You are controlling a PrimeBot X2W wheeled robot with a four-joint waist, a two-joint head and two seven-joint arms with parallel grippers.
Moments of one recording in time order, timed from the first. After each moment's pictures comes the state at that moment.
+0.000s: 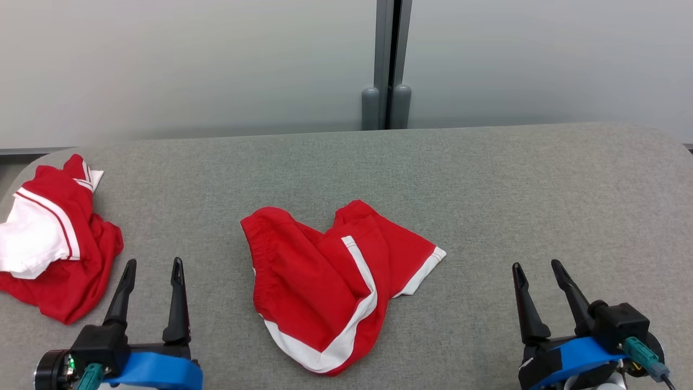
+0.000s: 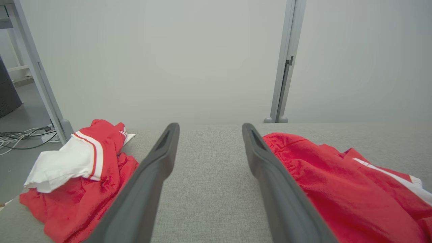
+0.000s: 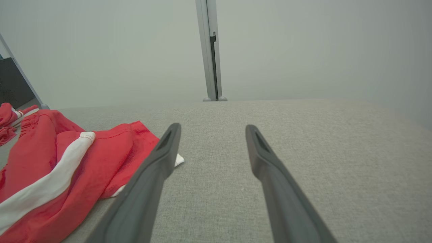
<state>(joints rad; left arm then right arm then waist) -0.03 0.19 -0.08 0.23 -0.21 -0.04 -0.26 -0.08 -0.05 0.00 0.29 0.13 0.13 -0.26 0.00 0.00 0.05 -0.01</state>
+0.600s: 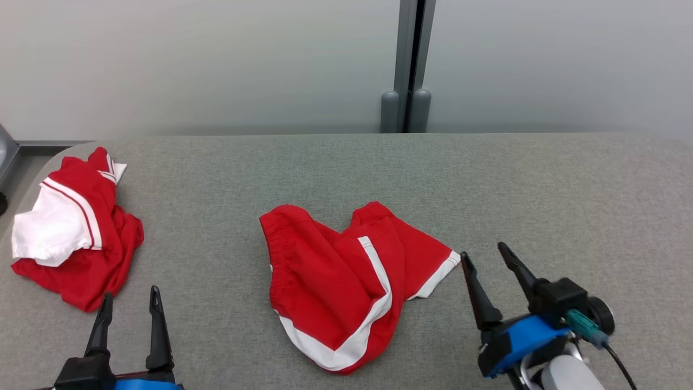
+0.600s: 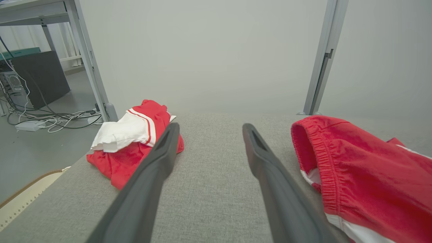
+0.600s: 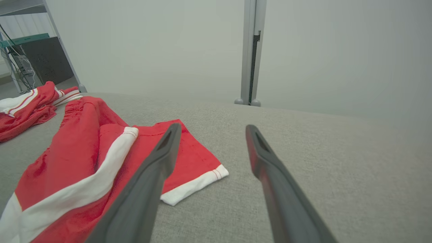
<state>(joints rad) 0.08 0.08 0.11 0.16 -0.07 -0.07 -0.26 -0.17 -0.05 0.12 0.38 0.10 0.13 -0.26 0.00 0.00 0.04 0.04</state>
